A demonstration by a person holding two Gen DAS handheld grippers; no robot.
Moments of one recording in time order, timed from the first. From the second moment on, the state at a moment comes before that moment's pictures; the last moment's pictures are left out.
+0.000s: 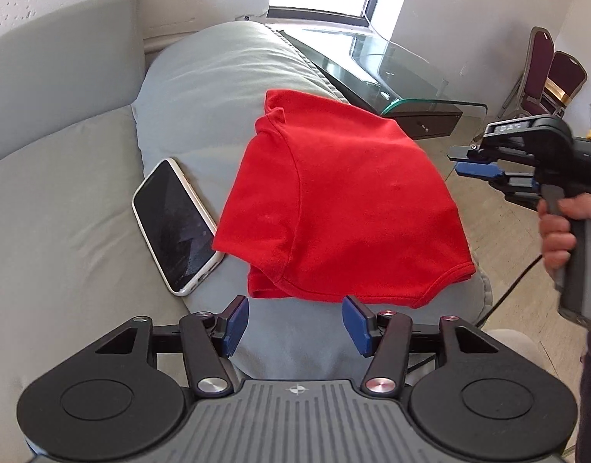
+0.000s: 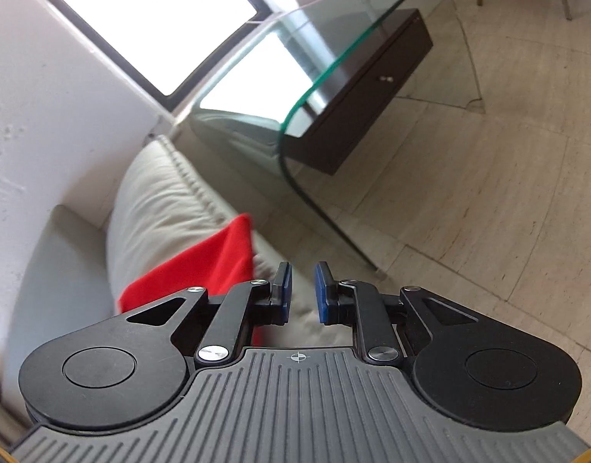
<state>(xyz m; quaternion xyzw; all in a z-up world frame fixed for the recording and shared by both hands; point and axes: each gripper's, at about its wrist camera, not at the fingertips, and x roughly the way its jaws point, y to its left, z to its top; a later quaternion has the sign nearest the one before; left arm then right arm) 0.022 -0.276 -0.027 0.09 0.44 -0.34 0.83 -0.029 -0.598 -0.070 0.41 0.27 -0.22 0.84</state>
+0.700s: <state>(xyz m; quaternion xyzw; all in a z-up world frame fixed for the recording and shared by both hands) -0.029 -0.293 0.076 0.10 0.39 -0.34 0.85 -0.117 -0.455 0.102 0.17 0.41 -0.14 0.89</state>
